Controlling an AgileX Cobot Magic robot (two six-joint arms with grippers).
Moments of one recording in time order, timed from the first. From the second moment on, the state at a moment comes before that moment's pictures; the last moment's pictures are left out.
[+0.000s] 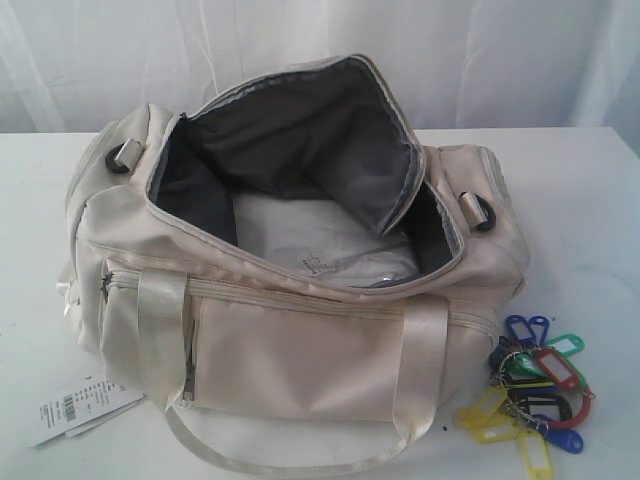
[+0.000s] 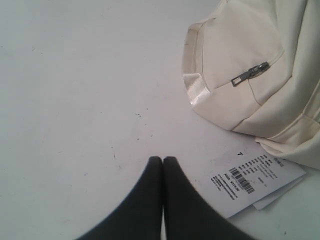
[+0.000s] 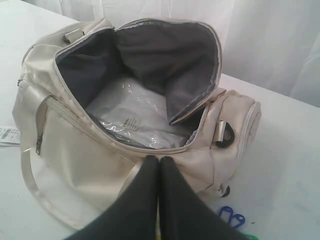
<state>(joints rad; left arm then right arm) -0.03 0.00 0.02 0.01 0.42 -0.05 0.47 0.39 -0.76 0.27 0.83 -0.28</state>
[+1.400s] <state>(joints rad) -0.03 0.00 0.02 0.01 0.42 -0.05 0.47 0.36 -0.69 0.27 0.81 -0.28</state>
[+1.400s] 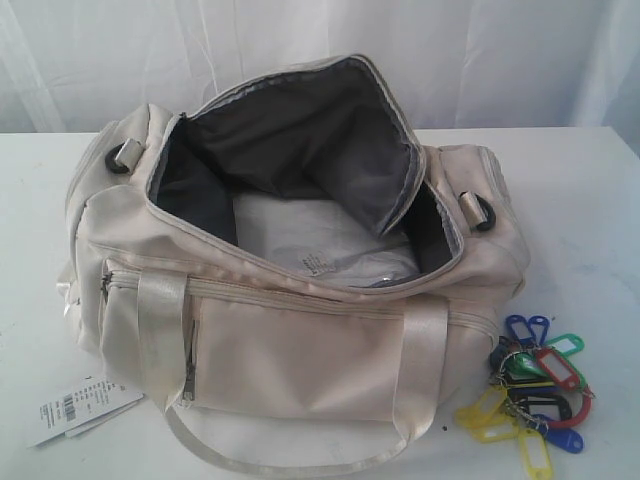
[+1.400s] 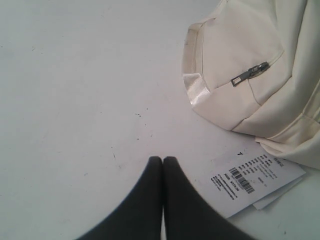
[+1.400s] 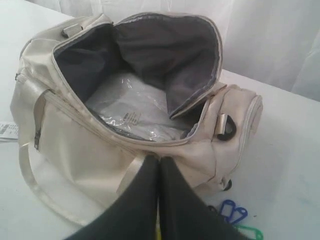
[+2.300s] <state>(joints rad) -0.03 0.00 0.02 0.01 0.42 -0.05 0.46 0.01 0.00 0.28 0.33 -0.28</state>
